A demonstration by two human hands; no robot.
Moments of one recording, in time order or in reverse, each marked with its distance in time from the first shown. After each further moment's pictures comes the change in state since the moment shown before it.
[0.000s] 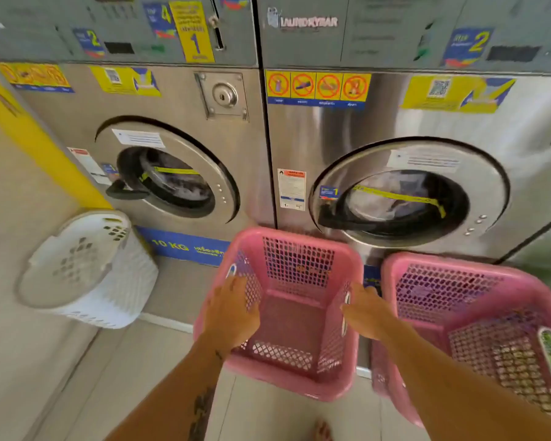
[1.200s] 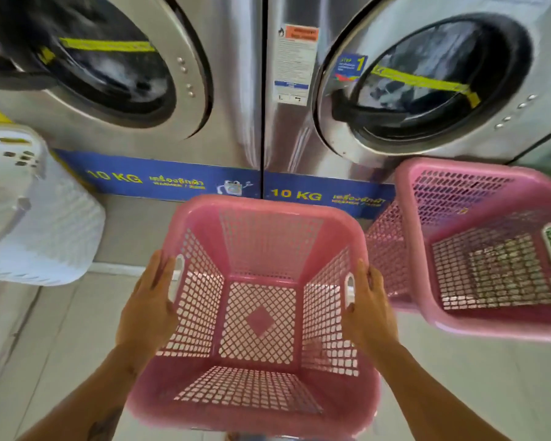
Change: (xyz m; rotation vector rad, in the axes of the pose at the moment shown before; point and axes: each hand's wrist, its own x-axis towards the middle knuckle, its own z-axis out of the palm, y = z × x) left_hand -0.017 -0.222 0.113 -0.039 0.012 0.145; right_hand -0.024 0.028 0.200 0.014 0.370 0.089
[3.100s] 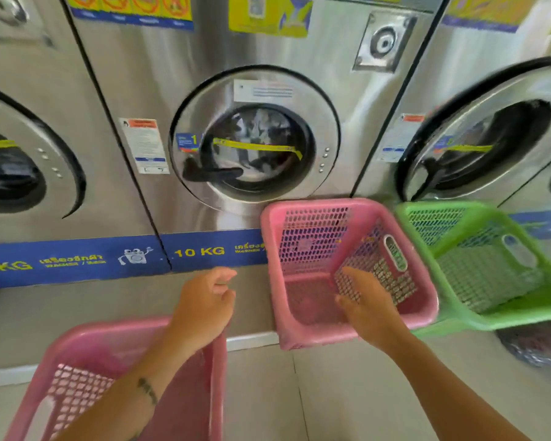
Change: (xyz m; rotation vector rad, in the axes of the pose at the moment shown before) left_hand -0.012 0.354 0.004 -0.617 -0.125 0.156; right_hand -0.029 0.183 -0.190 0.307 0.203 0.002
